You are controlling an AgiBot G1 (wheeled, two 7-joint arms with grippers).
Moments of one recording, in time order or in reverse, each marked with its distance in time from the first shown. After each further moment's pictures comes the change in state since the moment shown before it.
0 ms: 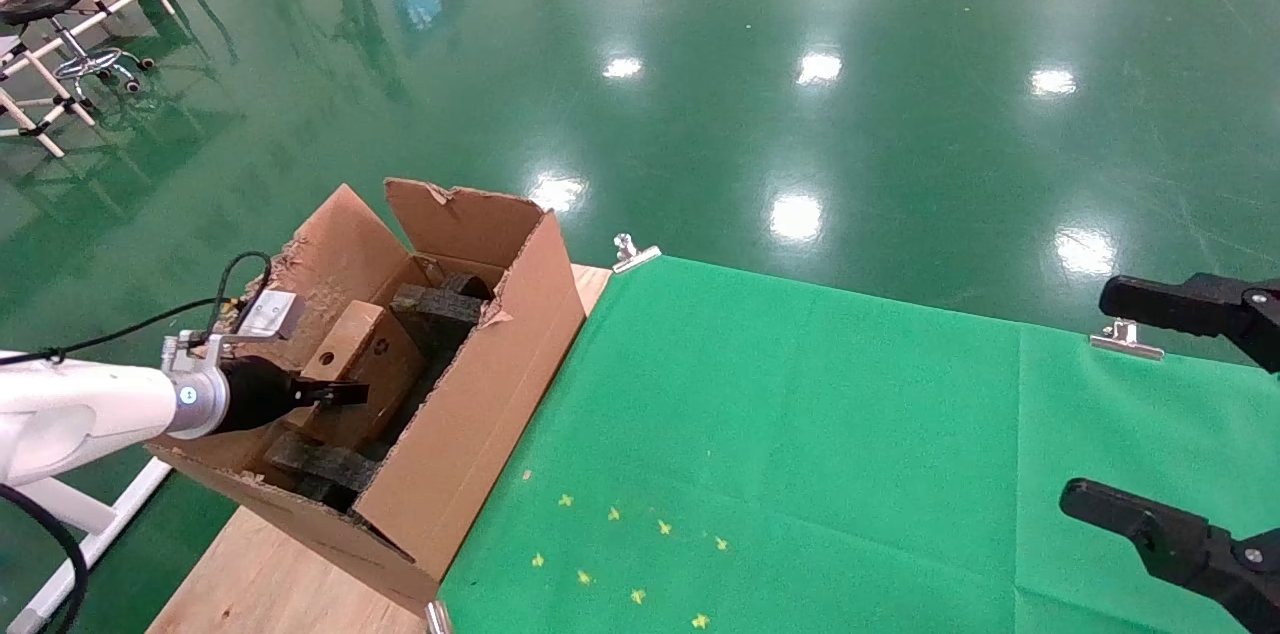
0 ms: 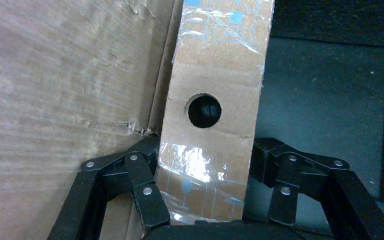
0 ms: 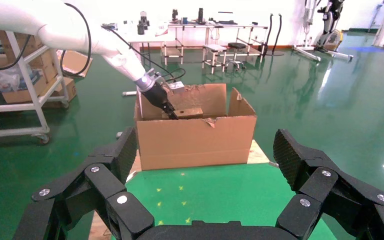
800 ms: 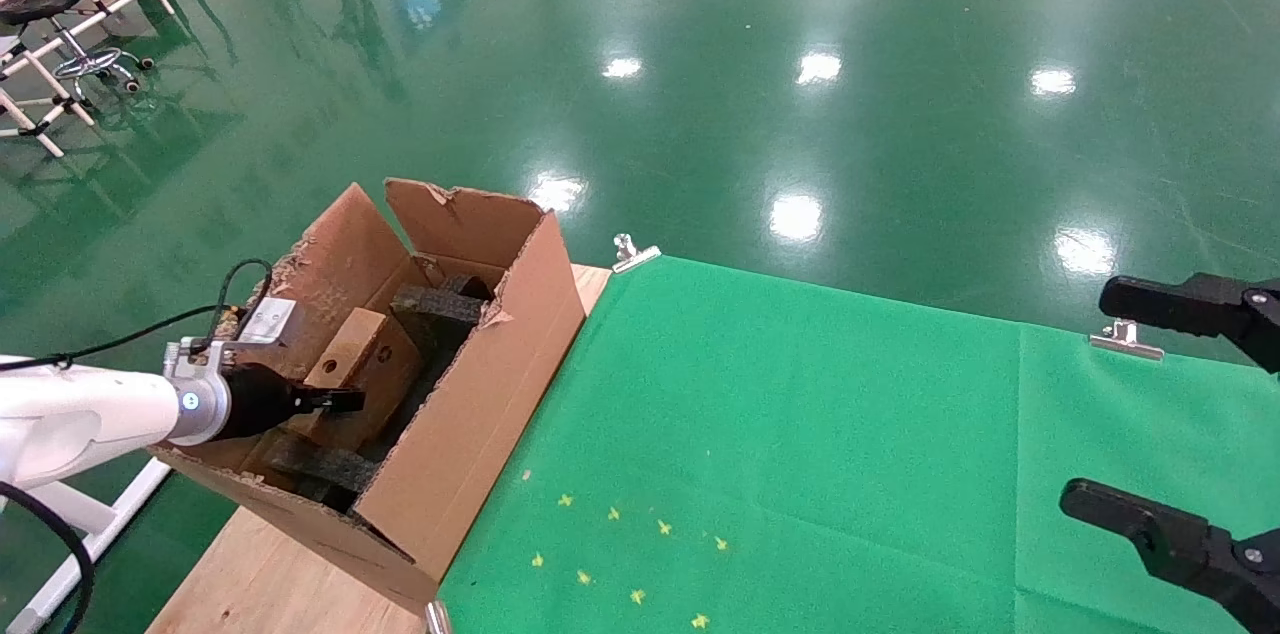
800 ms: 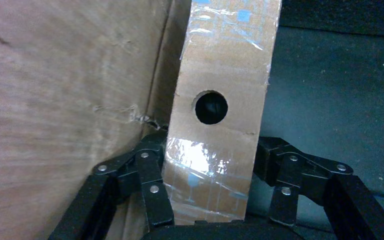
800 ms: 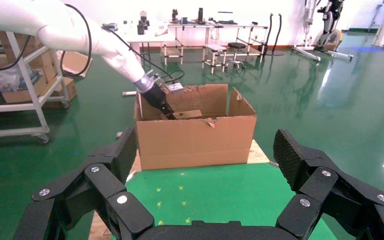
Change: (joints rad) left arm 0.002 0.003 0.004 -0.004 0.005 -0.009 -0.016; right arm 0.000 0.000 0.000 0.000 0.000 0.000 0.000
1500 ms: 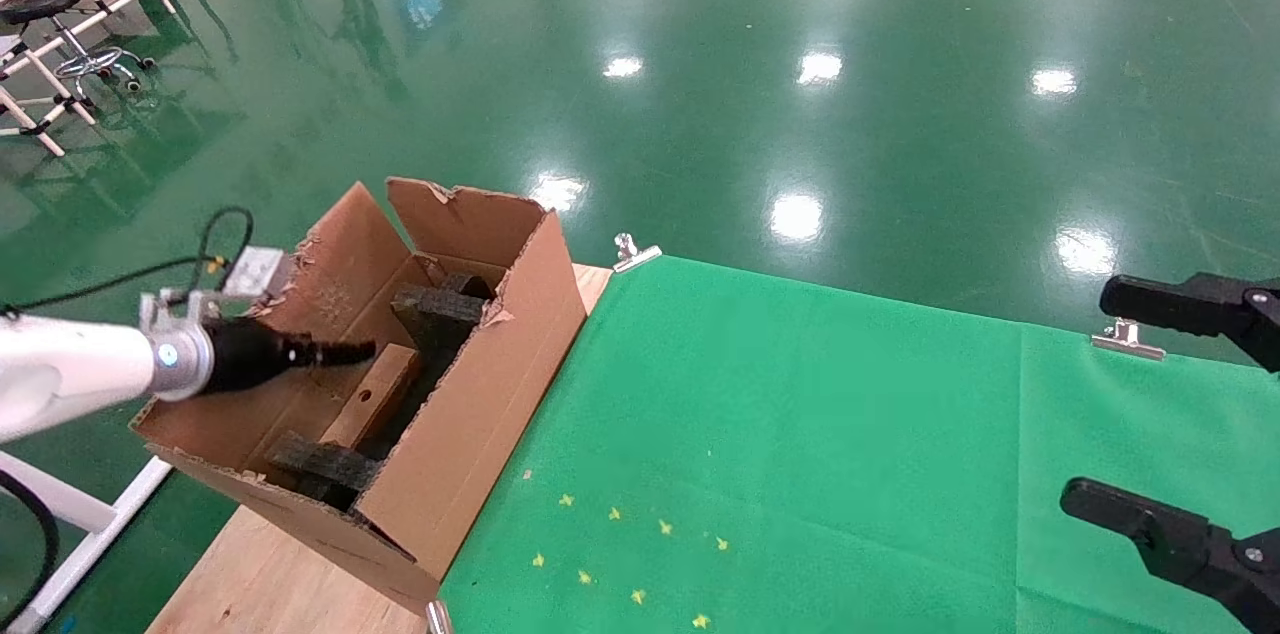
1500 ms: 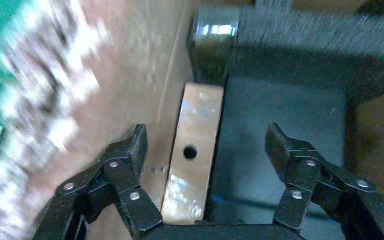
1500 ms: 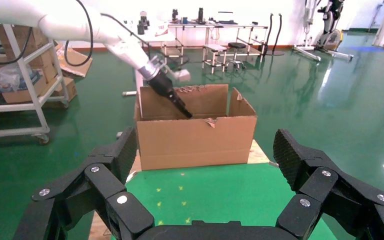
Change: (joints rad) left arm -0.107 -0.048 -0.008 -0.047 -0.013 0.119 -0.021; right arm 0.000 0.000 0.000 0.000 0.000 0.000 0.000
